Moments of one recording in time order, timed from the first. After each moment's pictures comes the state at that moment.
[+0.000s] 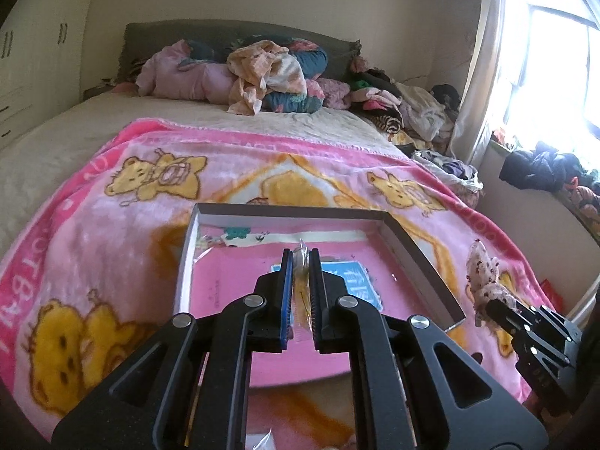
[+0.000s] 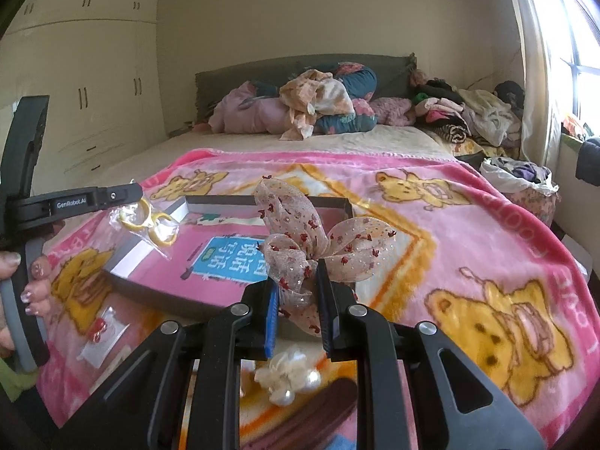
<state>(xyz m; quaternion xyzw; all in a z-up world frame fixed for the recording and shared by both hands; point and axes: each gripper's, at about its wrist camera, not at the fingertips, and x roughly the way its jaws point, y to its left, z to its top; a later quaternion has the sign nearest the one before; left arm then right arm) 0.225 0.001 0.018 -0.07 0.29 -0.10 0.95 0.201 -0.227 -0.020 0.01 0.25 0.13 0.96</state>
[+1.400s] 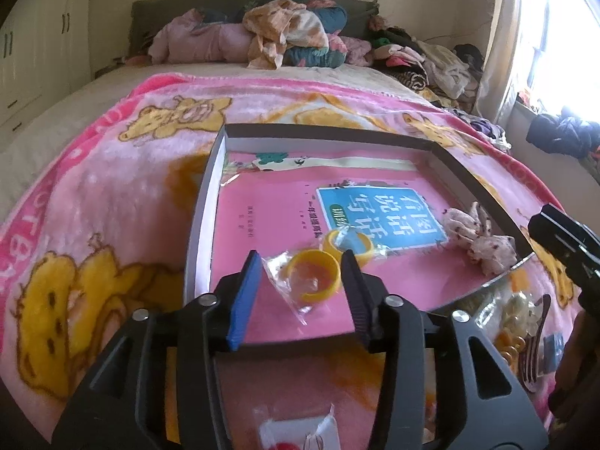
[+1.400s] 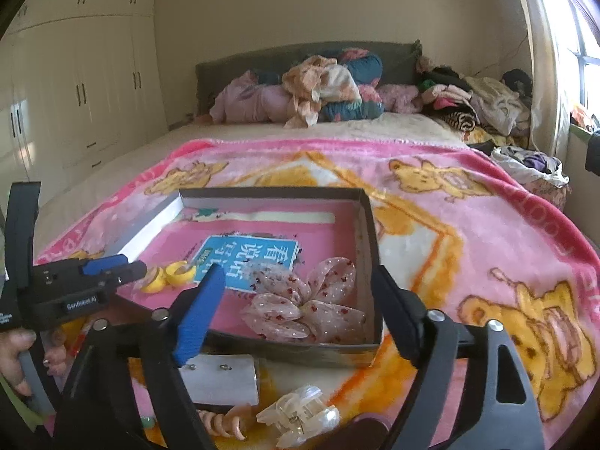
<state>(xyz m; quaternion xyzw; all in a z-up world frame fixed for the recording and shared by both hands) 0.224 0.015 -0.050 -0.04 0.35 -0.06 0.93 0.230 -0.214 -0.038 0.01 0.26 0.14 0.96</state>
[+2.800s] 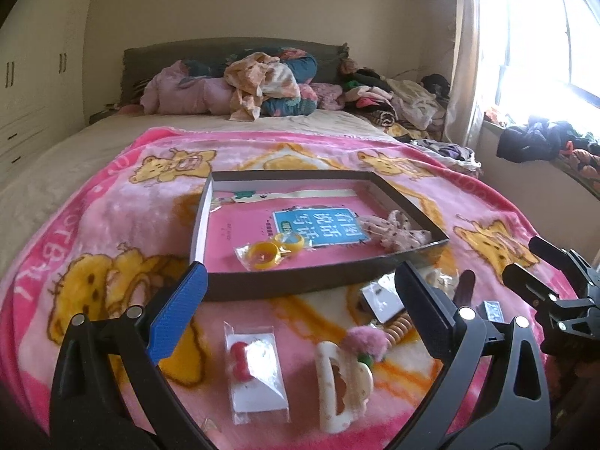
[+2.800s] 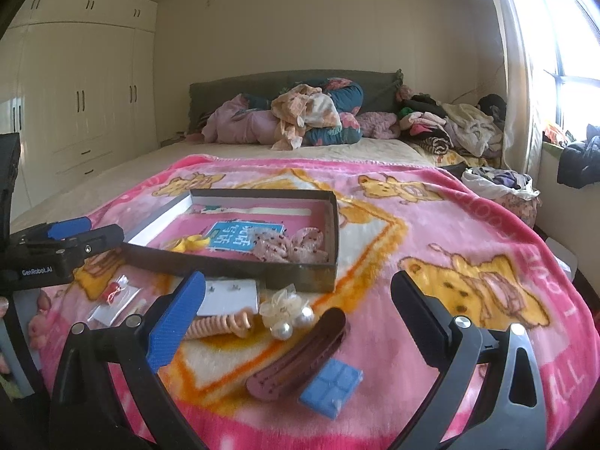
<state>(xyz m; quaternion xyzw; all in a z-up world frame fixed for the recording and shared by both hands) 0.119 -0.012 -0.007 -0.02 0.26 -0.09 0.96 0.110 -0.234 -0.034 -0.01 0.21 0.11 0.97</state>
